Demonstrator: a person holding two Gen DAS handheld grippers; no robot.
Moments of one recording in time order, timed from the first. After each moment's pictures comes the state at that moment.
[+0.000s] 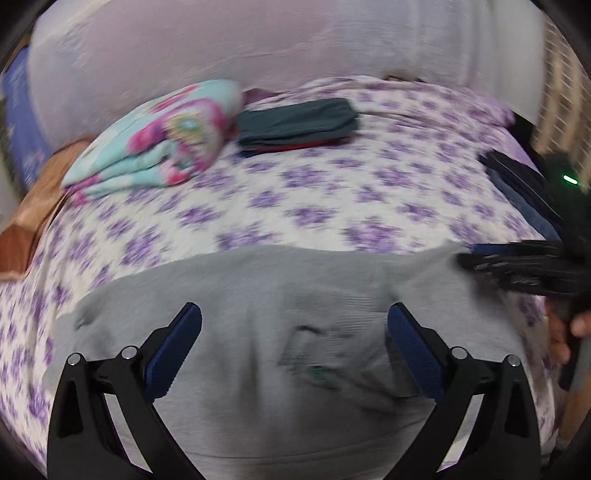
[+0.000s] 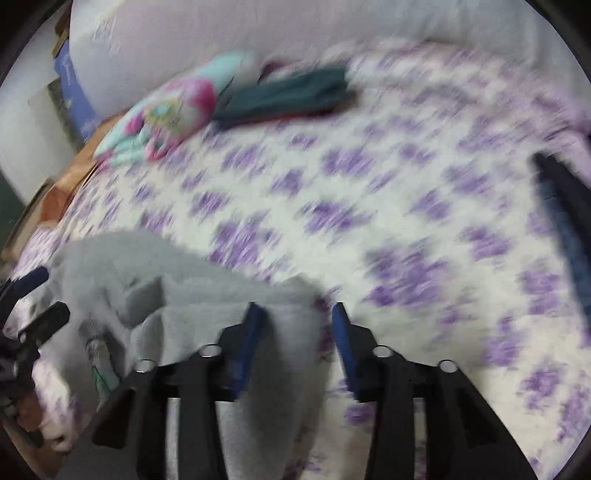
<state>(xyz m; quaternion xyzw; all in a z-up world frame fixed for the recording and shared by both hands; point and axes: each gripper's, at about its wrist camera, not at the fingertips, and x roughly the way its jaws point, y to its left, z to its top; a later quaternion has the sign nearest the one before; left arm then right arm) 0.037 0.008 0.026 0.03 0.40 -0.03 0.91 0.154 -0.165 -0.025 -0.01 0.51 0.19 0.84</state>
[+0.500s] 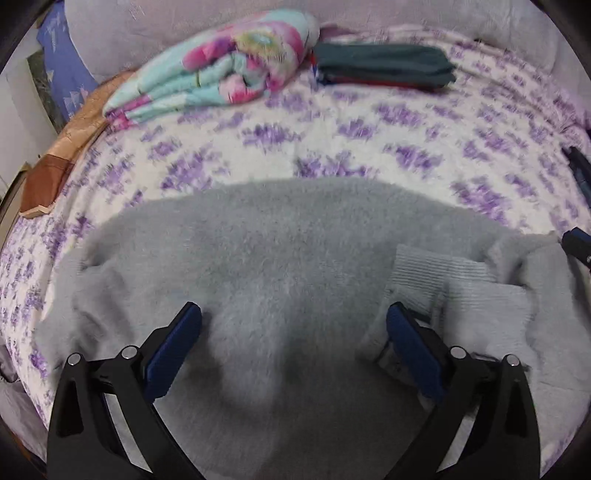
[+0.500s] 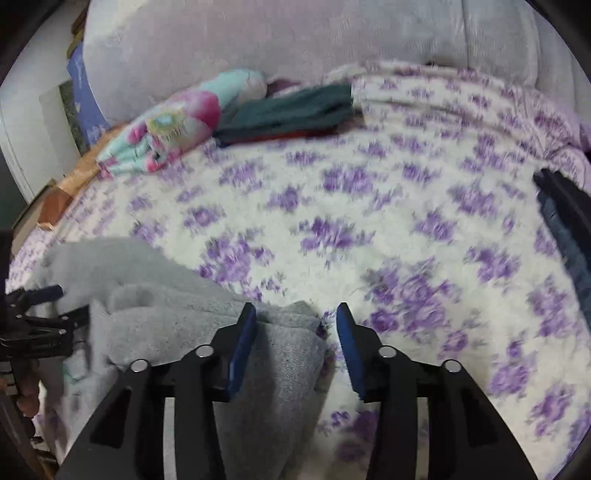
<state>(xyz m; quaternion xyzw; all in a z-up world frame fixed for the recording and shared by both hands) 0.062 0.062 -0.027 0.00 0.49 0.11 0.87 0.140 -0.185 -0.008 -0.02 0.42 0.16 0.90</state>
